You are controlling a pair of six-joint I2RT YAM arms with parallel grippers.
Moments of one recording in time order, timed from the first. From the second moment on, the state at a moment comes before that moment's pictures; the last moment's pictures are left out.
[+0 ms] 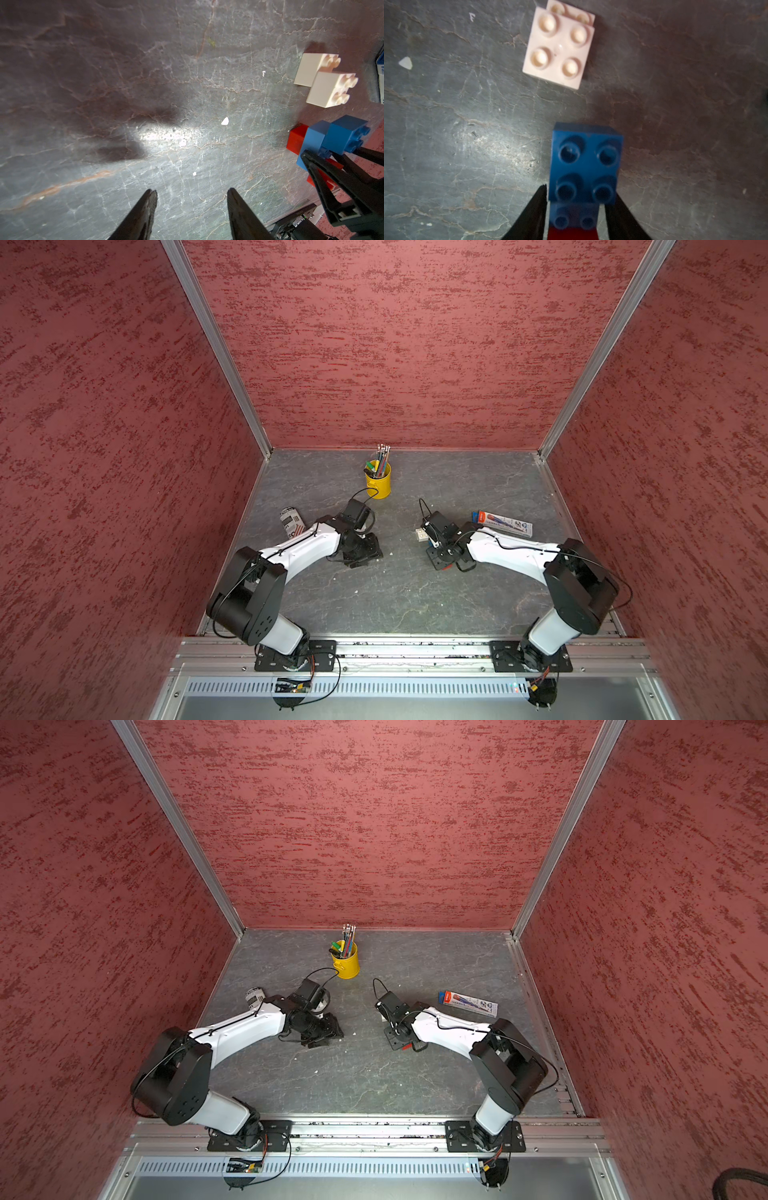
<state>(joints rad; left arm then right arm) -0.49 1.52 0.89 -0.63 0.31 -0.76 0.75 1.65 1.00 -0.62 0.15 0.28</state>
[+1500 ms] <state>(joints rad) -0.45 1.51 0.86 -0.63 0.31 -0.74 0.75 1.70 1.05 -0.62 0.14 0.29</state>
